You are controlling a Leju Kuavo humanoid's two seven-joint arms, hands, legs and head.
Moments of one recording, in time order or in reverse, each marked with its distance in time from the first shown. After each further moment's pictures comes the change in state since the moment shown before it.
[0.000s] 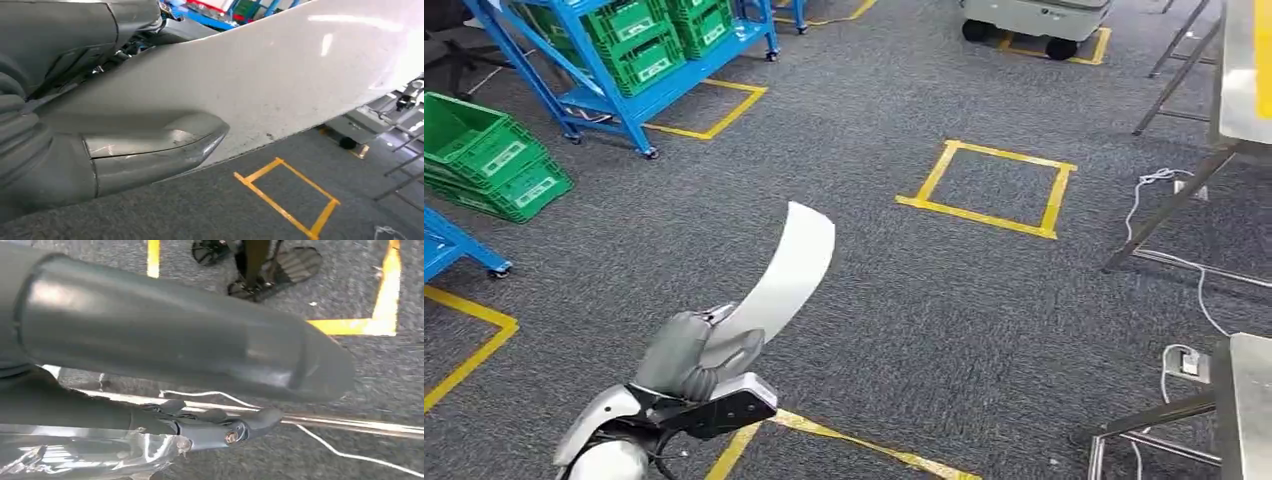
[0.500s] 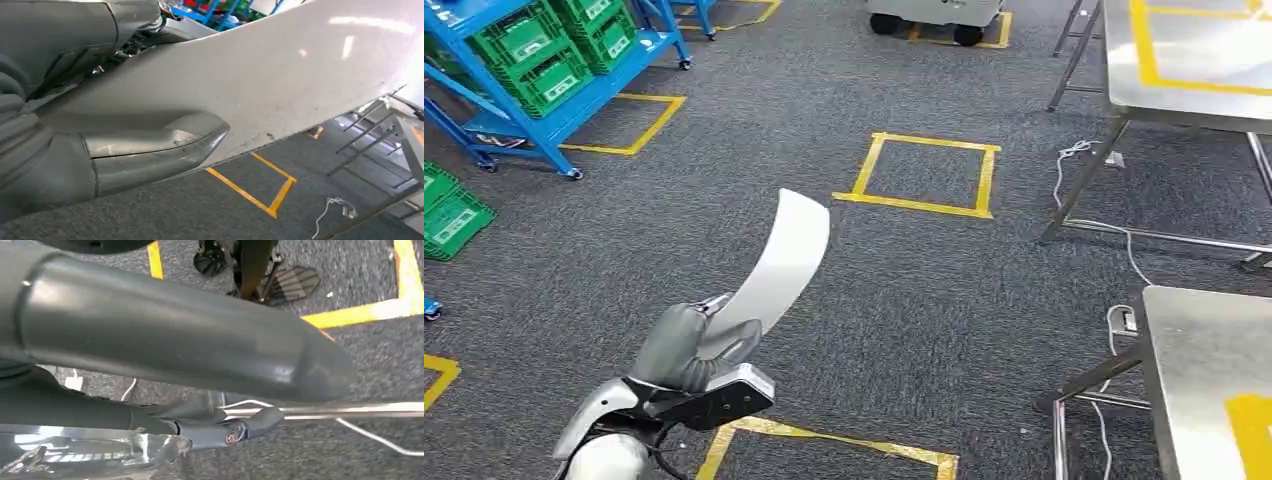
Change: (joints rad) left arm -0.018 -0.020 0.021 -0.019 0.008 -0.002 -0.001; right arm -0.008 0.002 -0.004 0.006 -0.027 0.016 0.026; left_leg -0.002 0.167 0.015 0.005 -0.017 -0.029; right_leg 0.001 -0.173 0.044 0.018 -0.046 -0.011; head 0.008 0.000
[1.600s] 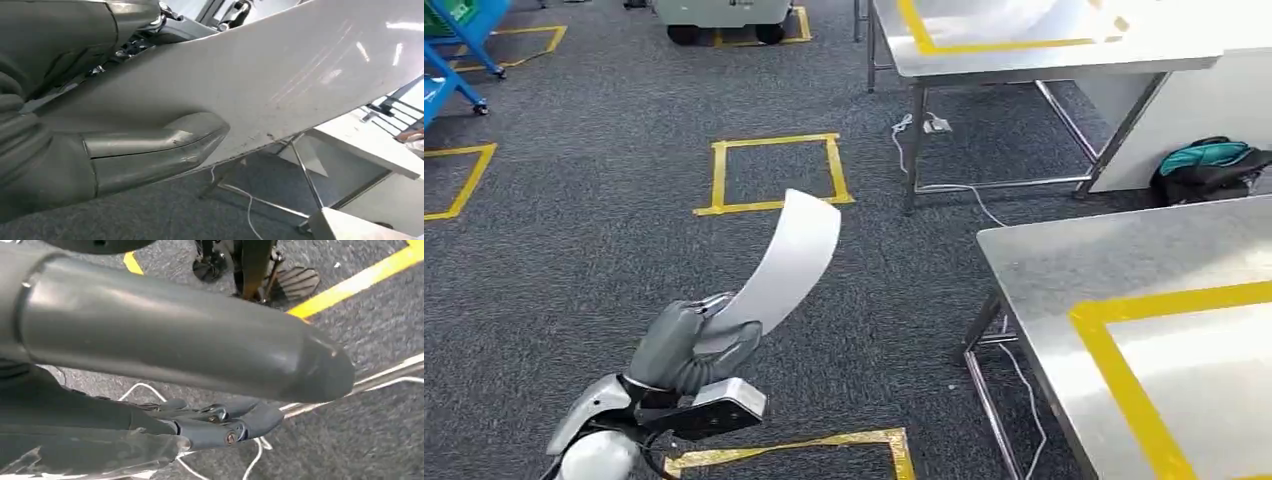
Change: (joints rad) left arm -0.018 0.050 -0.008 0.003 0.047 0.000 -0.104; right arm 0.006 -0.007 -0.019 0.015 -0.016 0.022 -0.013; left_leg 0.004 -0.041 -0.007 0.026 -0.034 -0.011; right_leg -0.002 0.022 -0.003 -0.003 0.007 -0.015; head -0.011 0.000
